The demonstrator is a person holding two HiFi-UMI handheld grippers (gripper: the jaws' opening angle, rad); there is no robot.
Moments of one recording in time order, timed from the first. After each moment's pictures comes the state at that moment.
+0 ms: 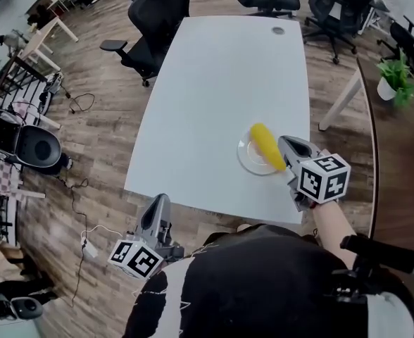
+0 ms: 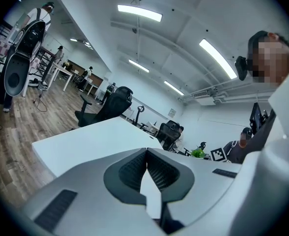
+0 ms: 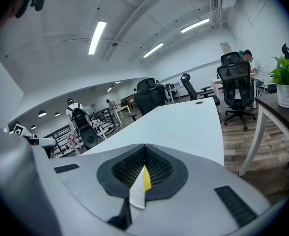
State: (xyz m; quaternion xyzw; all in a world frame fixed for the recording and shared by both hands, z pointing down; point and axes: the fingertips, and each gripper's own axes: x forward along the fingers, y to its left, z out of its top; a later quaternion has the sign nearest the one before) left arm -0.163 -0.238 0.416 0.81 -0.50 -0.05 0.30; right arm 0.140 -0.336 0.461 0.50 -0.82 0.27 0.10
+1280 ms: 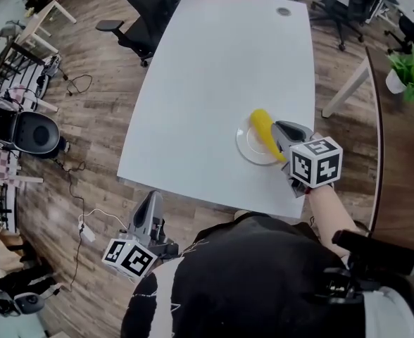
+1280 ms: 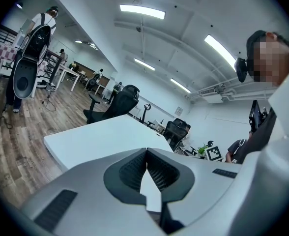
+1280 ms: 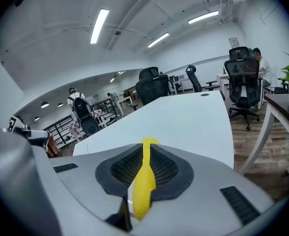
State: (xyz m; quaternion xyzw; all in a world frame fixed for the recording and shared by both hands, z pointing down) left arm -0.173 -0.230 0.435 0.79 -0.53 -0.03 0.31; right arm 0.127 -0.360 0.501 0.47 -0.82 0.27 0.15
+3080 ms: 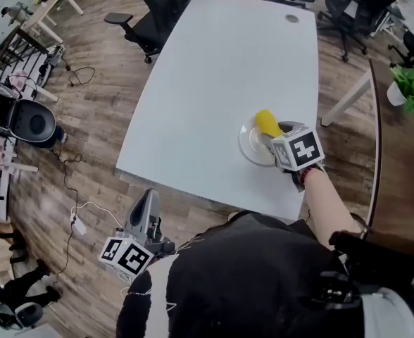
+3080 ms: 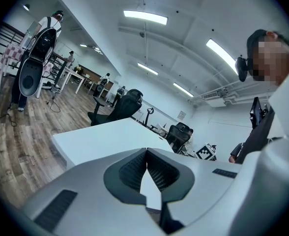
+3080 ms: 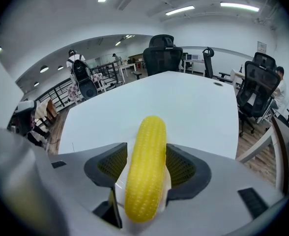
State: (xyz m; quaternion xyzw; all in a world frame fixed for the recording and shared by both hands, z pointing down) left arm -0.190 -0.215 0.434 0.77 -0.55 -0.05 0.31; right arm 0.107 -0.366 0.540 0.43 -0.79 0.25 0.36
